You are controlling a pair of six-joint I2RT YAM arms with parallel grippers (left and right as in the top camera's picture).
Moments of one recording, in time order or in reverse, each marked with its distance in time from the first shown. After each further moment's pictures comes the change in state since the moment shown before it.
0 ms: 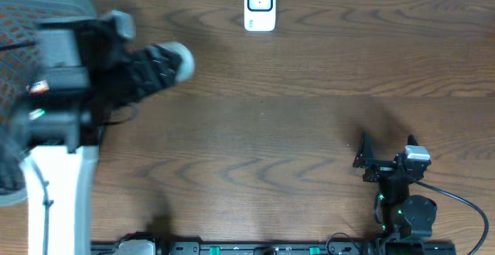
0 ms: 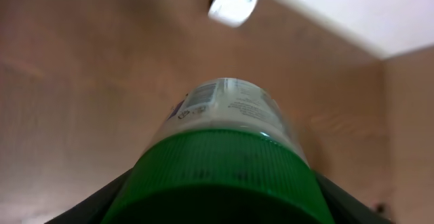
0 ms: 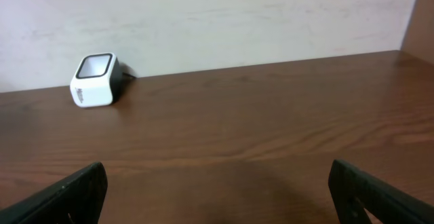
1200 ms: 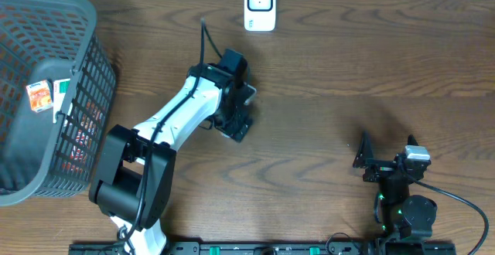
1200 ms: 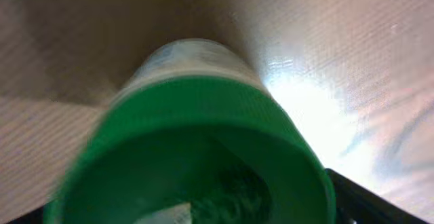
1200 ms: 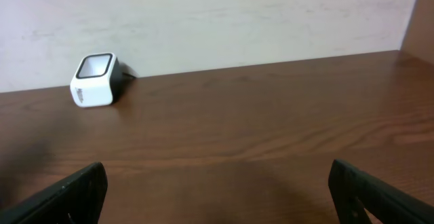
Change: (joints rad) left arm -0.412 0.584 -0.236 0.142 -0.265 0.596; right arm 0.000 0.000 0.000 0.000 0.000 0.000
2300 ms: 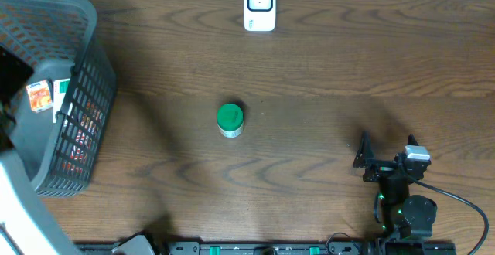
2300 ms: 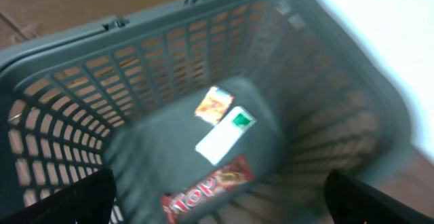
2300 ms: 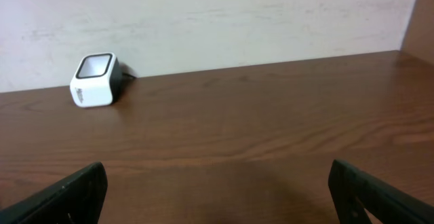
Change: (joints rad) left arm 0.992 -0.521 0.538 -0.246 -0.299 -0.504; right arm 0.000 0.000 0.000 0.000 0.000 0.000
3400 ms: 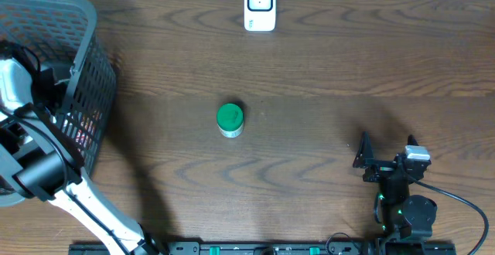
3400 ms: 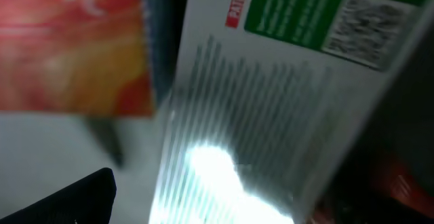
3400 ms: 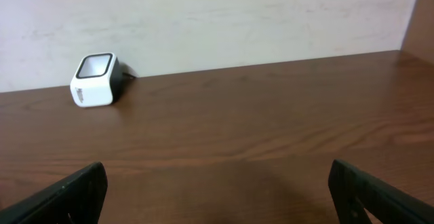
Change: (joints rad) left arm 0.068 0.845 -0.094 0.102 0.144 0.531; right arm 0.000 0.000 0.000 0.000 0.000 0.000
